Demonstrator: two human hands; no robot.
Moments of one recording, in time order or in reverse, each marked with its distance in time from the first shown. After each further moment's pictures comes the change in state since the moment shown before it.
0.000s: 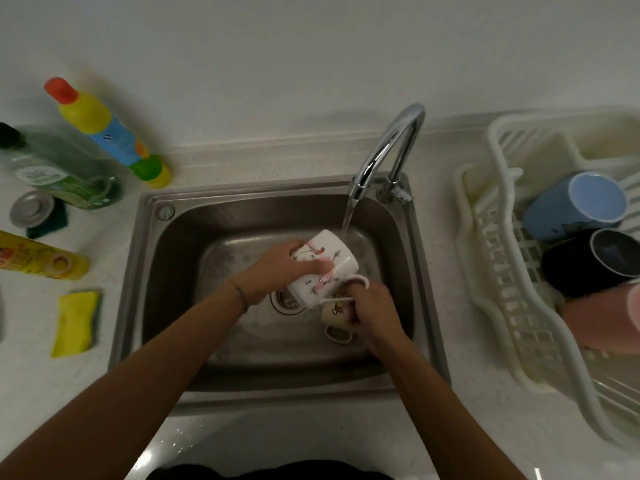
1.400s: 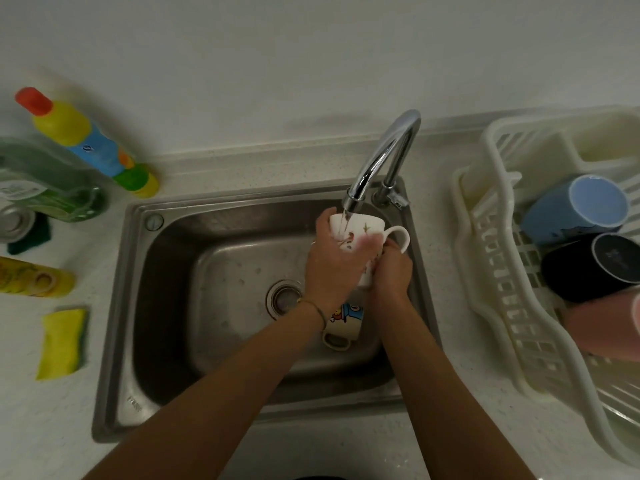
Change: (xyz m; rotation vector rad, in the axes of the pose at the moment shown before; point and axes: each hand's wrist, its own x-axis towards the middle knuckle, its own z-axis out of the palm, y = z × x) left_hand 0.027 0.050 0.088 -0.241 0.407 0.246; right_hand 0.044 -0.057 -0.003 0.472 0.408 0.083
